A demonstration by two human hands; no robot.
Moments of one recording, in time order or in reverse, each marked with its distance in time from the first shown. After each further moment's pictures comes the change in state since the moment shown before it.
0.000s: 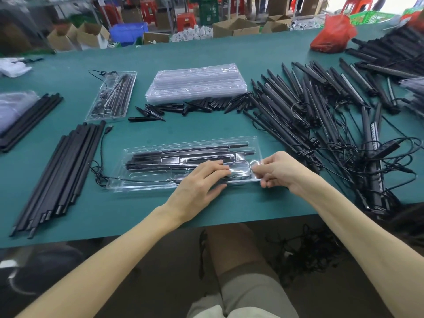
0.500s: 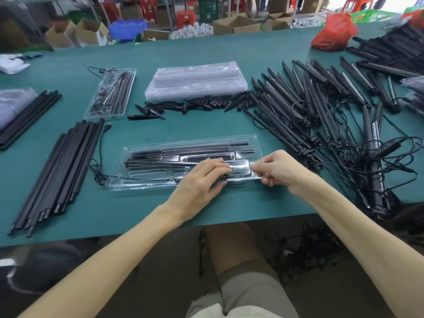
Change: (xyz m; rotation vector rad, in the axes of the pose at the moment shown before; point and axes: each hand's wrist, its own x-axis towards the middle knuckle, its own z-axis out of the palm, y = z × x) left_hand 0.001 0.000 0.003 0.003 0.014 -0.003; right_hand 0.002 0.003 0.004 -0.055 0.039 -0.042
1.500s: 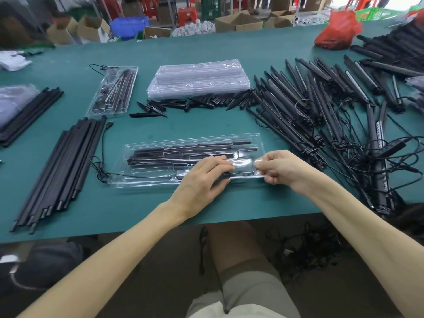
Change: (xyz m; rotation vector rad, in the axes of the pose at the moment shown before) left_hand 0.003 0.003 -0.004 -0.012 0.006 -0.041; right_hand 0.008 0.003 -0.004 0.146 -0.063 0.055
